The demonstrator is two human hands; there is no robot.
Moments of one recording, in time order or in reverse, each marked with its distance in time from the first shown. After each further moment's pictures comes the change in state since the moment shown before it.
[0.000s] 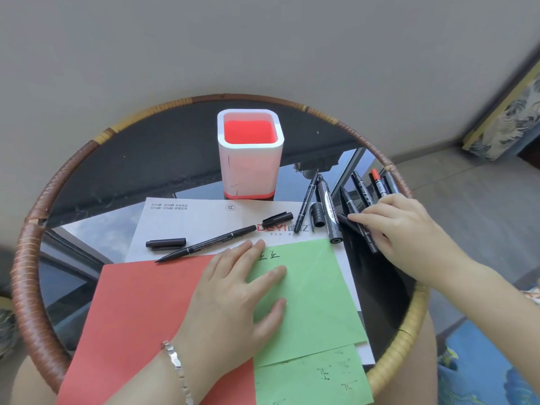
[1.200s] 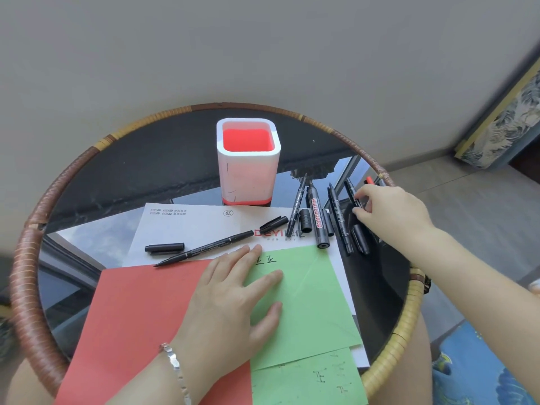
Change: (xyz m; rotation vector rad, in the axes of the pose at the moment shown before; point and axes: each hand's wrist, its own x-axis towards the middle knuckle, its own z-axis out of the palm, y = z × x) left_hand 0.000 0.000 0.001 -0.020 0.024 0.008; right_hand 0.048 0.004 -0.004 -0.028 -0.216 0.535
